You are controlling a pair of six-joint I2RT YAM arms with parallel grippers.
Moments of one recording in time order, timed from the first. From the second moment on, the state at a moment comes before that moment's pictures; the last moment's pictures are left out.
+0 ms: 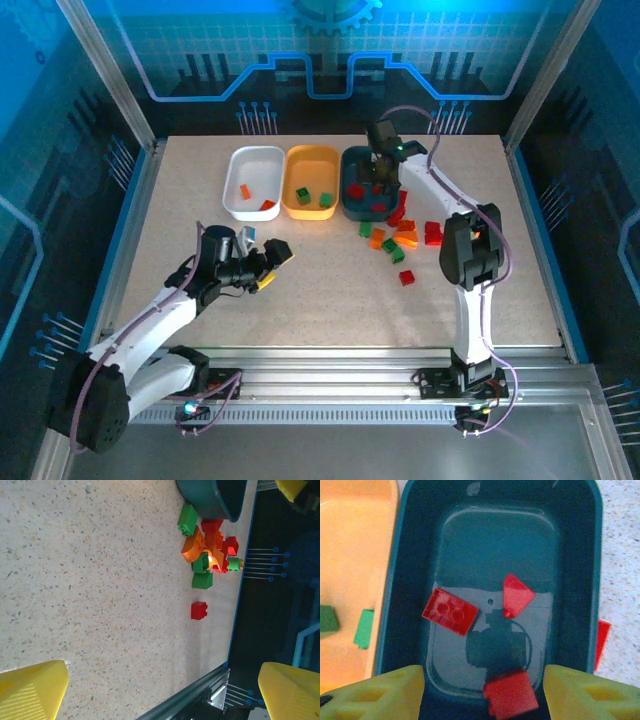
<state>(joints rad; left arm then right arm) -0.32 1.03 0.54 -0.19 0.52 -1.03 0.36 2.08 1.87 -0.79 0.13 0.32</state>
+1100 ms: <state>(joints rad) -0.35 1.21 0.64 -0.09 0.45 -1.00 0.42 1.57 0.90 -0.78 0.07 0.40</state>
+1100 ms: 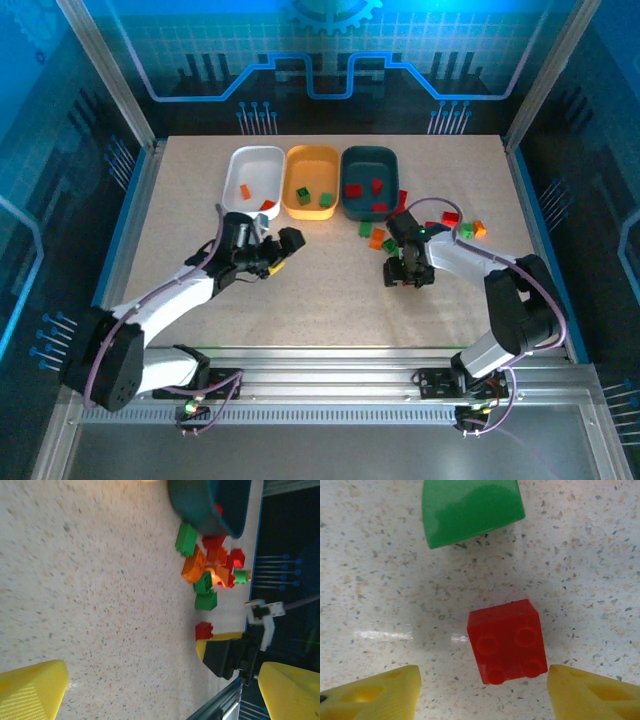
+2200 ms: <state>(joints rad) 0.10 0.92 0.59 -0.38 0.46 -0.96 0.40 1.84 1.52 -0.78 0.13 0.34</state>
